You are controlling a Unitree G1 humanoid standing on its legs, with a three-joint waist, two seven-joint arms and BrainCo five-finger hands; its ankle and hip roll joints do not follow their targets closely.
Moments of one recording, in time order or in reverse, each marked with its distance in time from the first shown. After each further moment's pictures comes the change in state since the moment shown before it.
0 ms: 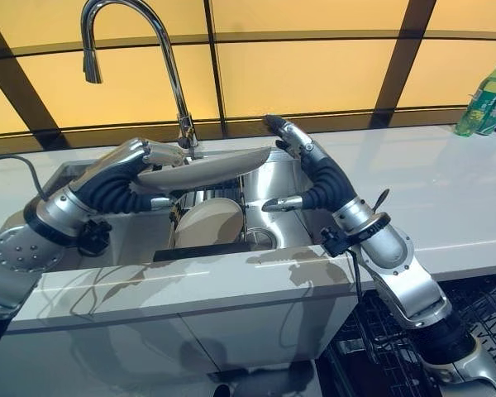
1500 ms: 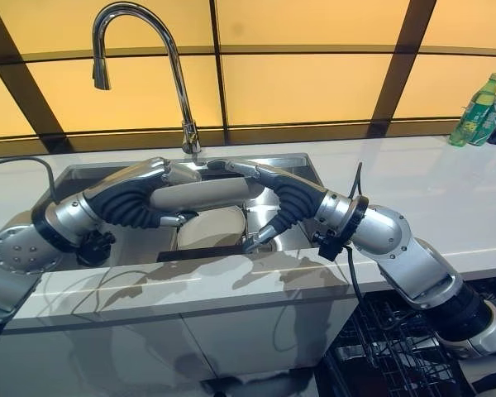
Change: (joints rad) left arm -0.002 0.045 -0.032 -0.054 -0.087 0.044 -0.119; right arm -0.145 -0.176 0.109 -0.035 -0.156 0.036 0.207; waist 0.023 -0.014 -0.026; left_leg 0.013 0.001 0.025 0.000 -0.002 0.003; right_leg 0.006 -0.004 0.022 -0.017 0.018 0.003
